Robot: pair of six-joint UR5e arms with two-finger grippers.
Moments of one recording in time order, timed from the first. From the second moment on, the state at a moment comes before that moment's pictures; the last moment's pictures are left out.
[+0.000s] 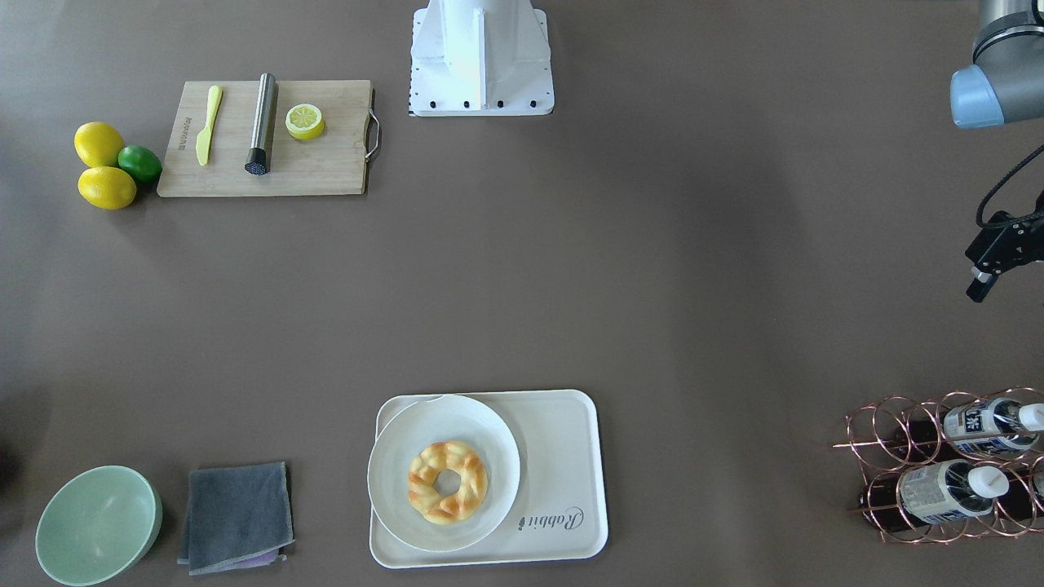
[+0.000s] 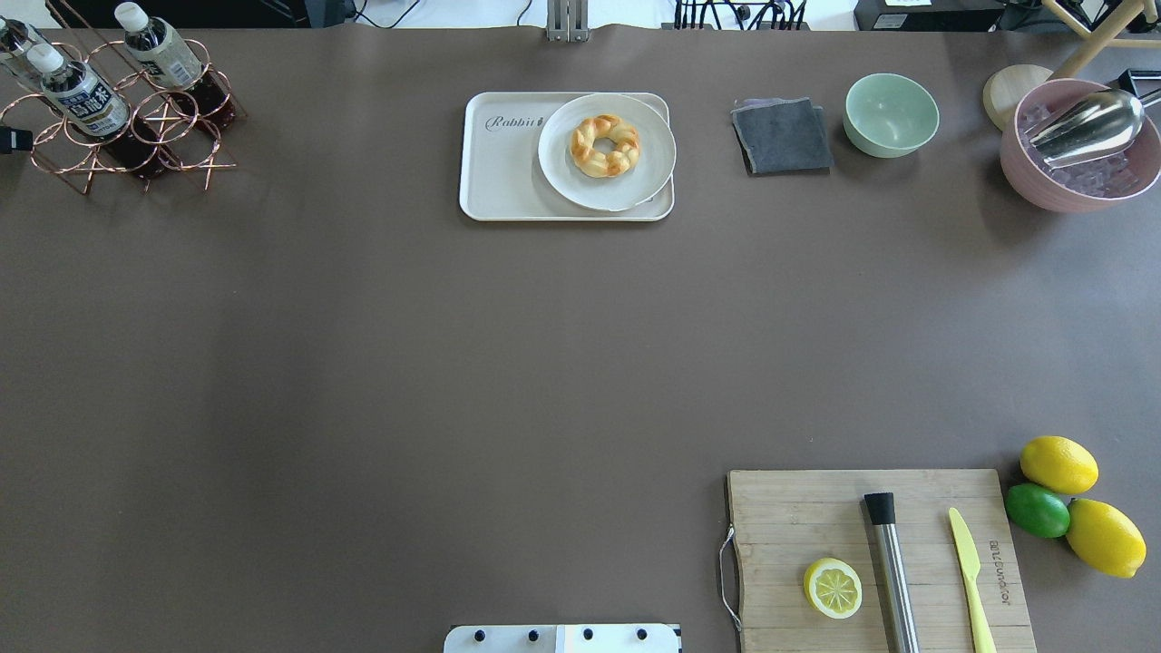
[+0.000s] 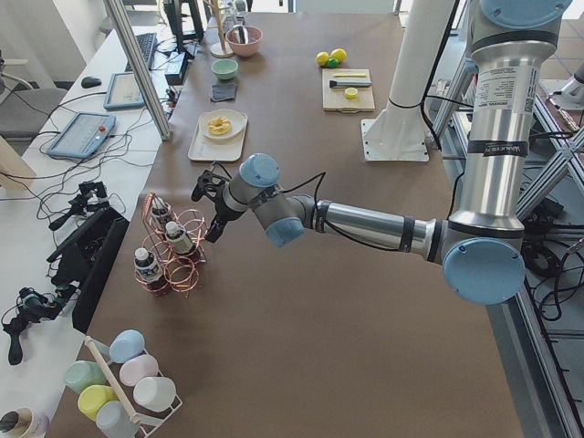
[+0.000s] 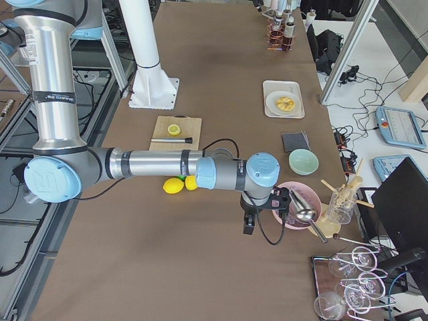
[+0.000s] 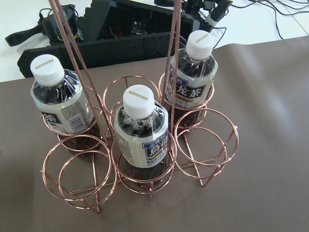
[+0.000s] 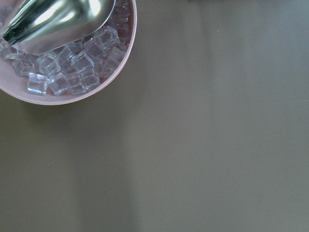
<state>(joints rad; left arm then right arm) -1.26 -1.62 -1.66 -2.39 -2.06 -0.61 1.60 -1.52 1.58 -1.64 2.35 0.08</state>
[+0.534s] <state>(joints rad) -1.26 -1.70 -1.60 -2.38 -2.01 -0.62 1.60 -1.53 1.58 -1.62 2.35 0.09</state>
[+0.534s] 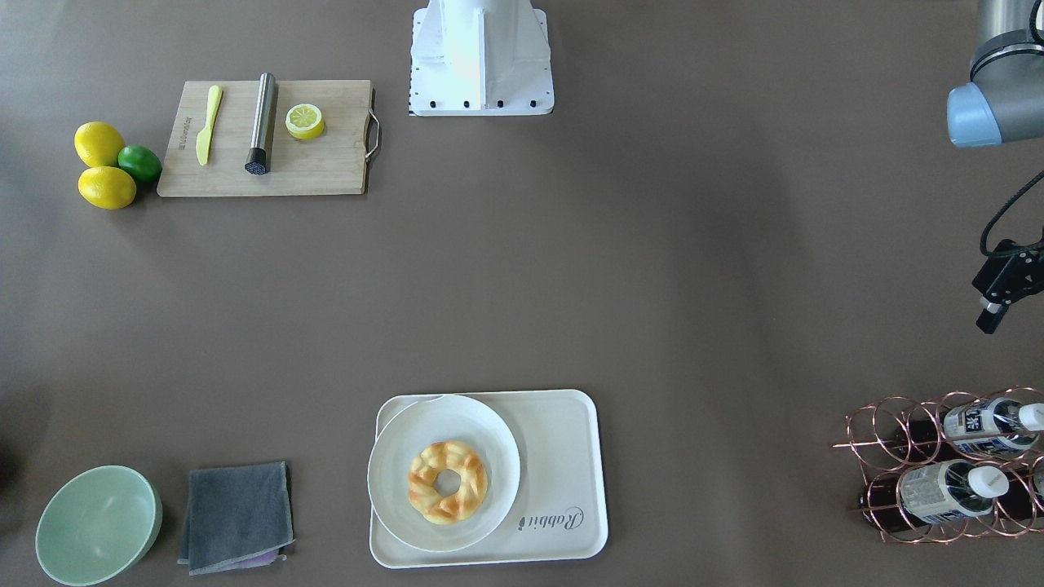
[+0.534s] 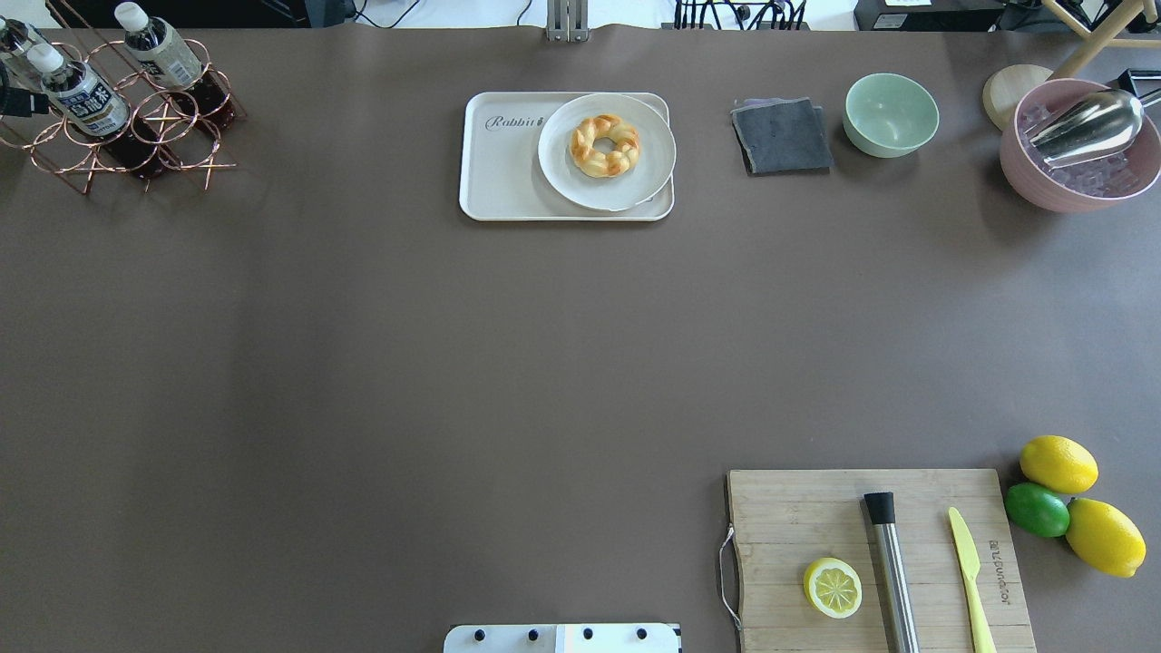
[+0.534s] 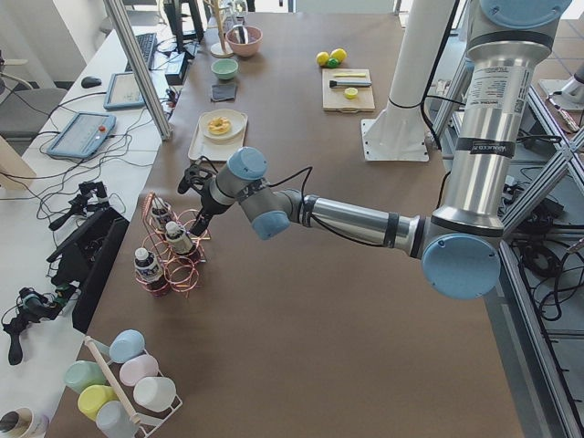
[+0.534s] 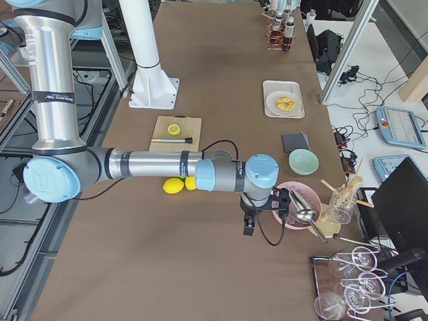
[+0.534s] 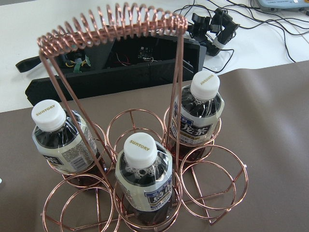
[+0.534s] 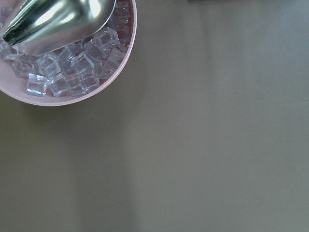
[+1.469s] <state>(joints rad) -1.26 -1.86 -1.42 -2.39 -1.93 -0.64 1.60 -1.53 1.57 -1.62 2.35 0.09</state>
